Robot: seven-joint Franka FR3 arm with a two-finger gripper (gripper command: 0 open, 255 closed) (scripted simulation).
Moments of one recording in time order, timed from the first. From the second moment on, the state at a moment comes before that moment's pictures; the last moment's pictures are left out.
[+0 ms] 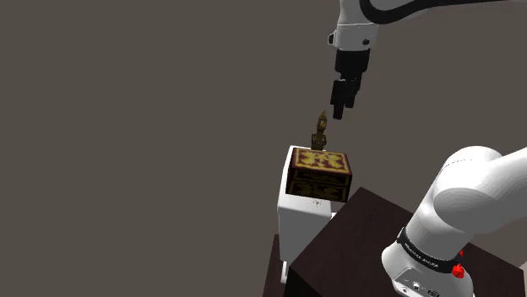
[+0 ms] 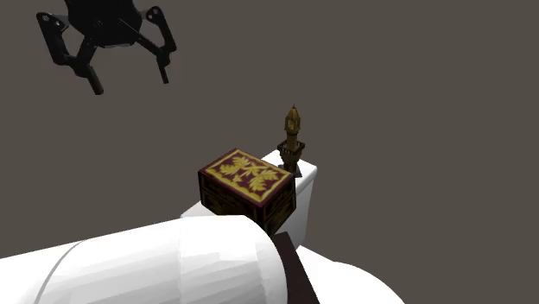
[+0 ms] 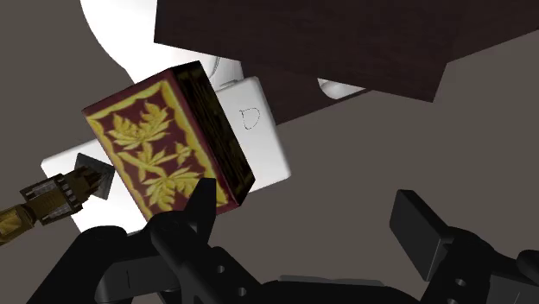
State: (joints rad) arm -0.02 -0.74 0.06 -2.40 -0.02 1.59 -0.11
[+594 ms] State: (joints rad) arm -0.05 -0.73 -0.14 -2.48 -0.10 1.77 -0.35
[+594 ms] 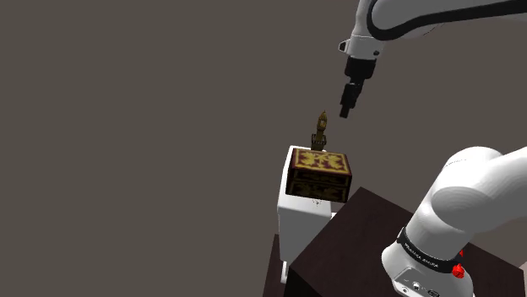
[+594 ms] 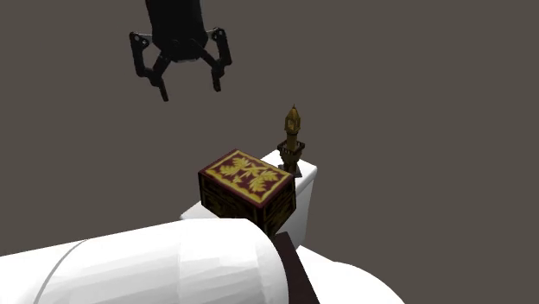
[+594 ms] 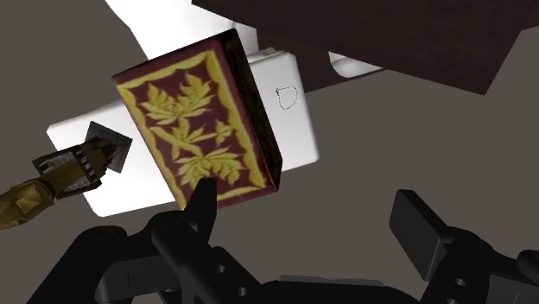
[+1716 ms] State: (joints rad) arm 0.06 -0.28 -0.68 -2.29 0.09 2.16 -1.08
